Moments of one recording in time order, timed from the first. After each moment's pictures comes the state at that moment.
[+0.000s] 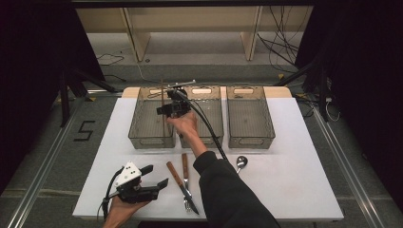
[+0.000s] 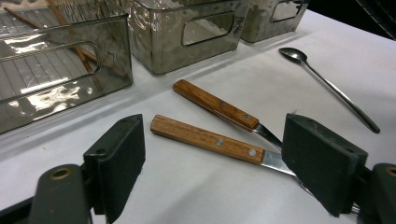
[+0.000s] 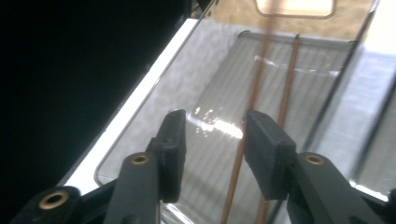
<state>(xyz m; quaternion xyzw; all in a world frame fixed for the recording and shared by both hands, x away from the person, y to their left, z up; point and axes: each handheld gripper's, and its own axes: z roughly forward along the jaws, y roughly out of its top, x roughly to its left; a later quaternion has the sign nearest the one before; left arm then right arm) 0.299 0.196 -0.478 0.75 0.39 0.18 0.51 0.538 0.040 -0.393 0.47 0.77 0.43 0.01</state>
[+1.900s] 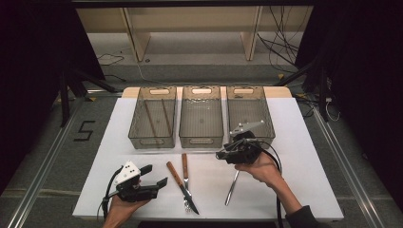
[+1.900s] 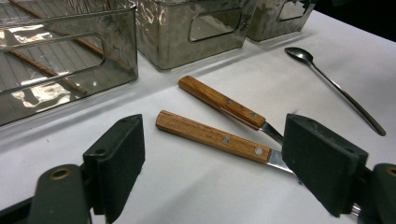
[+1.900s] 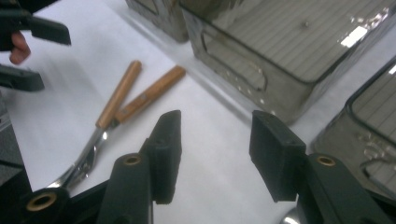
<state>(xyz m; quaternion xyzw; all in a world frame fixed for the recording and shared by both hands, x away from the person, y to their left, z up) 0.302 0.199 -0.481 0.74 0.40 0.17 0.50 0.396 -0.157 -0.407 0.33 0.86 0.38 0.07</state>
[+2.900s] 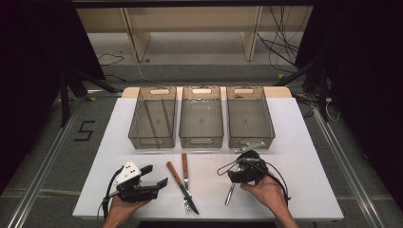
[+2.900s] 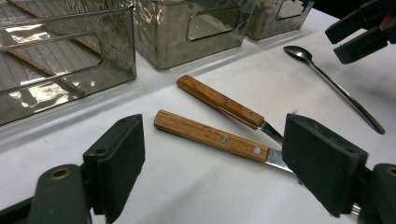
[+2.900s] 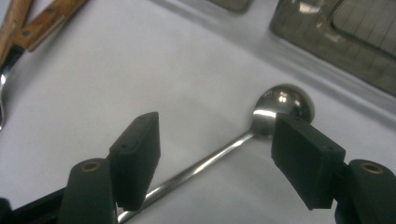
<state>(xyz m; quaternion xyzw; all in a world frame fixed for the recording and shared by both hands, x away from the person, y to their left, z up) 0.302 0.198 -0.480 0.75 0.40 0.17 0.50 0.356 -0.165 -0.447 0.46 0.84 0.26 0.13</state>
